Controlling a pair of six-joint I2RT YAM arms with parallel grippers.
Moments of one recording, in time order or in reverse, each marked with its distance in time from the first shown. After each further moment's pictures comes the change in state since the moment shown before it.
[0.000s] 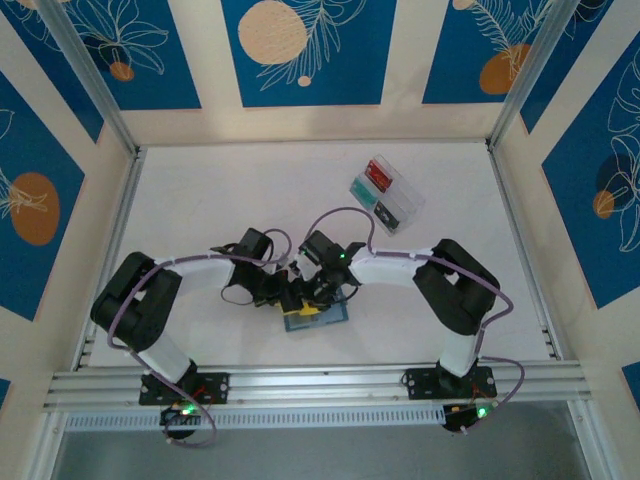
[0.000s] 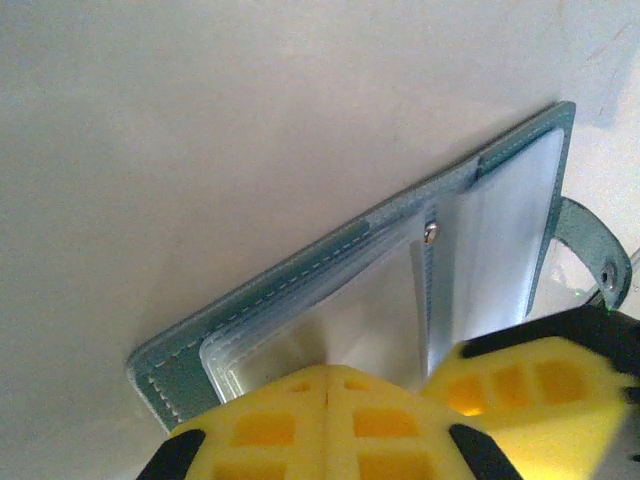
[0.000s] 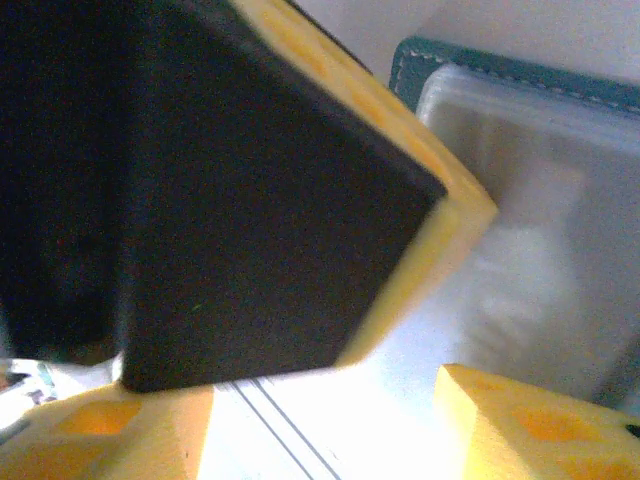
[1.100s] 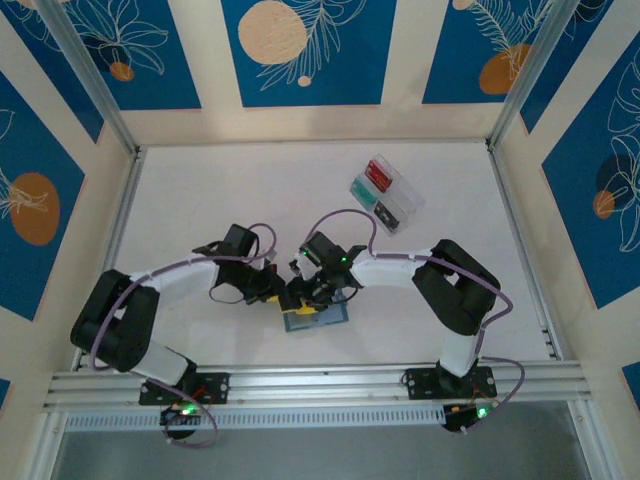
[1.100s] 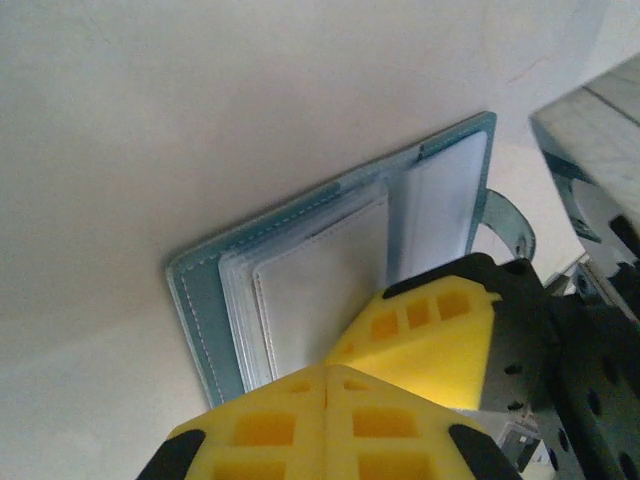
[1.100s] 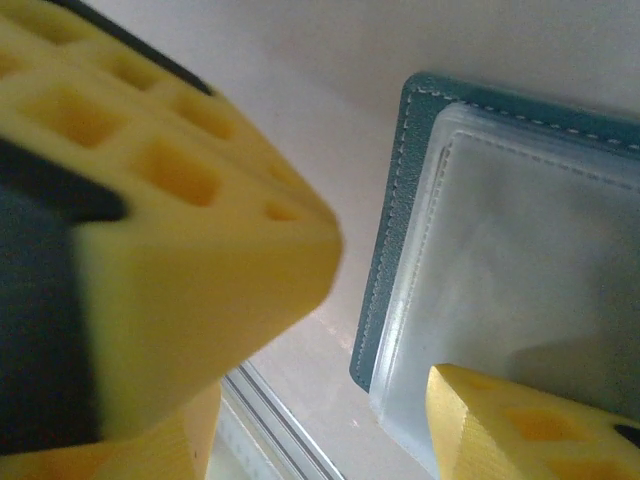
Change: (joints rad) left arm 0.067 -0.128 -0.025 -0.063 0.042 -0.040; right arm 0.010 0.021 -0.045 0.142 -0.022 0.078
